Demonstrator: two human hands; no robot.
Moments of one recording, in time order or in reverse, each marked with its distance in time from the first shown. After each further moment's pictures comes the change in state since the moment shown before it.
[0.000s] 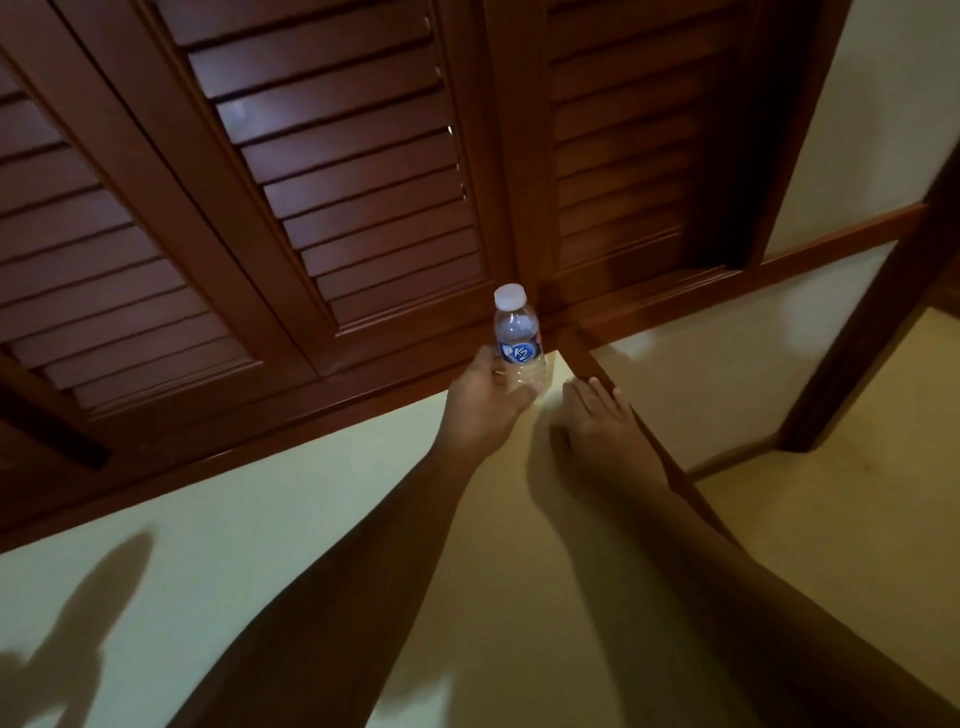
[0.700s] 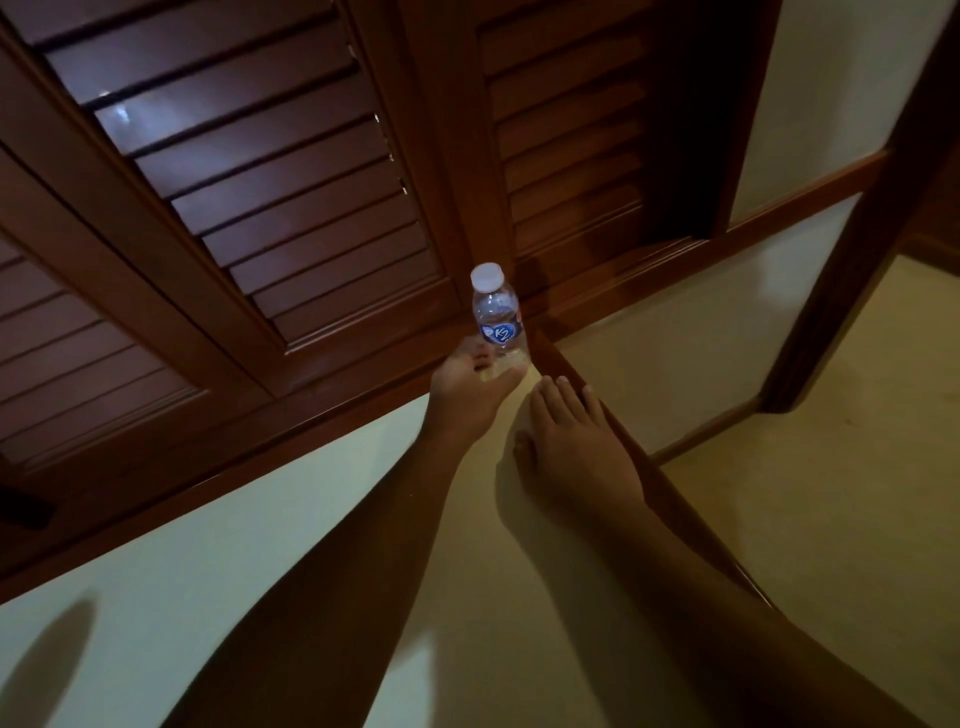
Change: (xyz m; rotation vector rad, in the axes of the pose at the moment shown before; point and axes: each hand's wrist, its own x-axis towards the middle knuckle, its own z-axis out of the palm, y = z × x) left_hand 0.046 -0.011 0.034 -0.002 -0.009 0.035; right_hand 0.000 -0.005 -0.003 -0.055 -0.054 0.027
